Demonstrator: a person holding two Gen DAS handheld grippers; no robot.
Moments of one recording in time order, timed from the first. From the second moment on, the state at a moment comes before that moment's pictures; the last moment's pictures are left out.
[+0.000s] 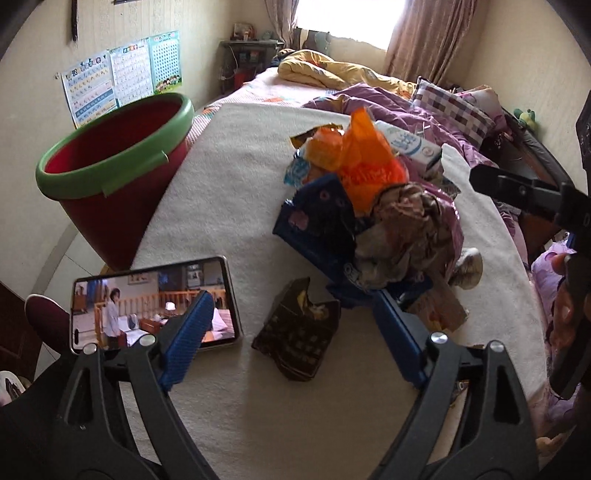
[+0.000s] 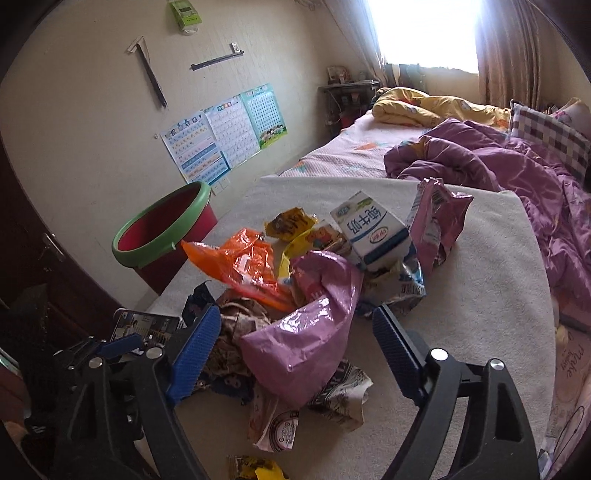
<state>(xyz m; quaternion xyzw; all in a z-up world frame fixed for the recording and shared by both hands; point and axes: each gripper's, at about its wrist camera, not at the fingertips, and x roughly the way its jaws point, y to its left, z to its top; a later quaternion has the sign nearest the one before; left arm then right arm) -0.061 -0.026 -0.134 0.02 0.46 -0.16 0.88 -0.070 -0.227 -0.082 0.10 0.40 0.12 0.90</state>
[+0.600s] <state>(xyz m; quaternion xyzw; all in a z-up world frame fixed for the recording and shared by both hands) -0.078 -0.039 -0.151 0.02 0.48 -0.12 0.87 -0.092 -0.229 -0.087 0.10 0.41 0.19 0.89</state>
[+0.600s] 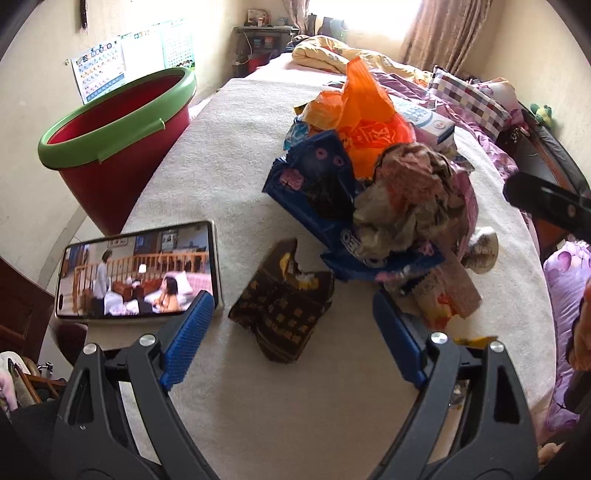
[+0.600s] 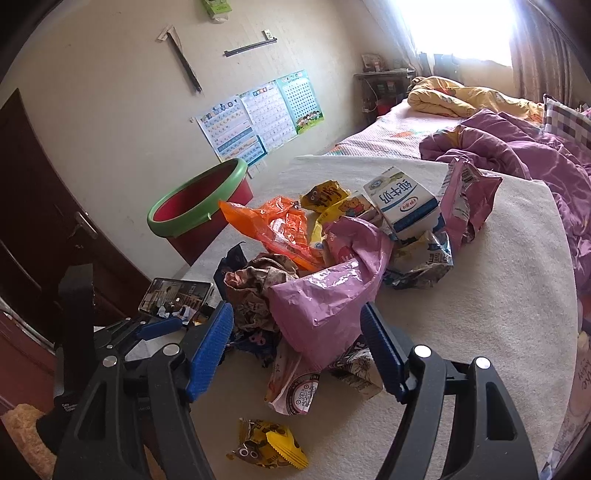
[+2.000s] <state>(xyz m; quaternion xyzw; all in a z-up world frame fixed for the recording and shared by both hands) -0.045 0.025 -0.100 0.00 0.41 -0.22 0.89 -0.052 -0.140 -0.102 -0.01 0.46 0.09 0.88</state>
